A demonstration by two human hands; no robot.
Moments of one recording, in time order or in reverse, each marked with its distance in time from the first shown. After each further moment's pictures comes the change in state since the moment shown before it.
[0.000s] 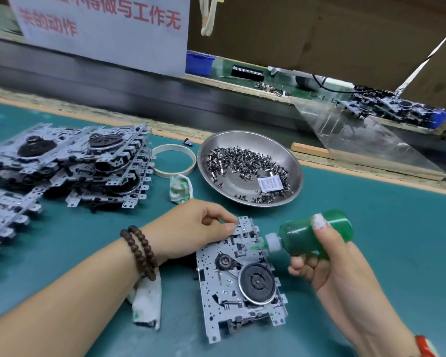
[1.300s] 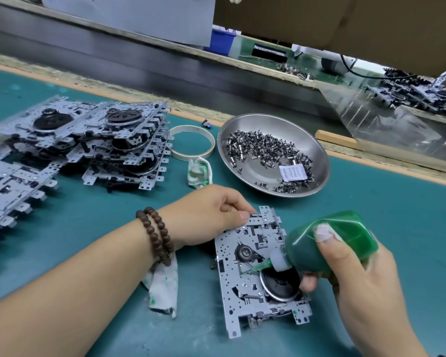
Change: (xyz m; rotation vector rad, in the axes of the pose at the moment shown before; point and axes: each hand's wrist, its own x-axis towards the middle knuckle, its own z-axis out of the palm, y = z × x) left_hand 0.001 -0.005 -0.005 0.006 -0.023 0.004; right_hand -0.009 0.010 0.017 -0.310 -0.100 -0.343
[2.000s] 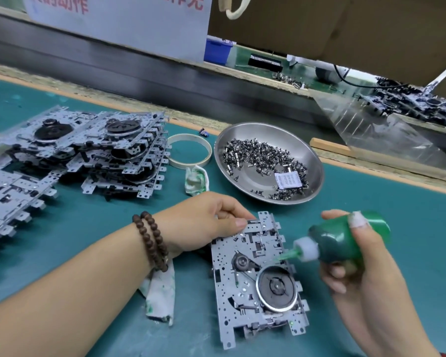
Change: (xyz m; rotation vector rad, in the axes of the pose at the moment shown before) left_hand 0.001 -0.002 -0.002 -0.106 -0.031 0.008; right_hand 0.010 0.001 -0.015 0.325 0.212 0.274
